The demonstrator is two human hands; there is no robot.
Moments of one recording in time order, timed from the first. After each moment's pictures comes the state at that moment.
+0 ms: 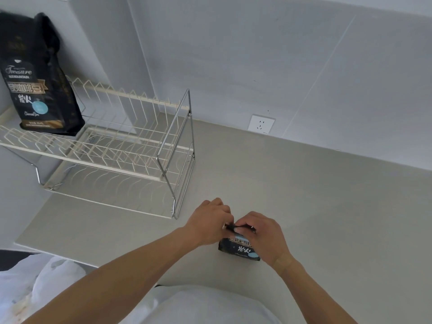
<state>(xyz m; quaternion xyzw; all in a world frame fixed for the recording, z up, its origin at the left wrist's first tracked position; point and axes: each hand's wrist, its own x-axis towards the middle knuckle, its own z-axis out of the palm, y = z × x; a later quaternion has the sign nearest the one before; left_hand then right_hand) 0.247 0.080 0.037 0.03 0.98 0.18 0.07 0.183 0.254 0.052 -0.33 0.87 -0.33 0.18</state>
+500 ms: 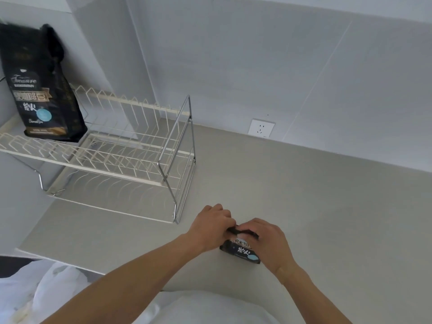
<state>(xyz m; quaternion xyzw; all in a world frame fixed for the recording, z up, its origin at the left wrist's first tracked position) 0.248 0.086 0.035 0.02 0.98 0.16 0.06 0.185 0.260 0.052 -0.34 0.88 -0.29 0.16</state>
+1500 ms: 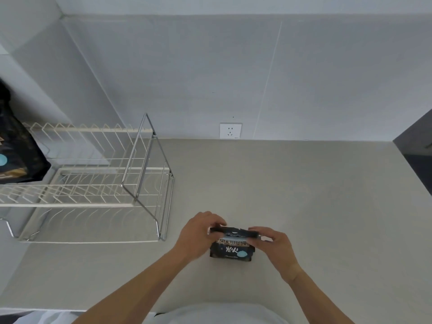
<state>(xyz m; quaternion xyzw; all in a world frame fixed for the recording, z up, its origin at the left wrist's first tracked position) 0.247 0.094 0.040 -0.09 0.91 0.39 0.05 0.182 0.318 0.007 -0.02 0.77 -0.59 0.25</state>
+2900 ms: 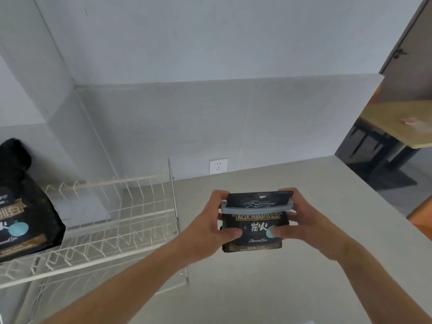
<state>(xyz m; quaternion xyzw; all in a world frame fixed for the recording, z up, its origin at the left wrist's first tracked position) 0.266 0.010 0.208 0.09 0.78 0.61 0.12 0.224 0.268 0.219 -0.17 0.76 -0.59 0.21</state>
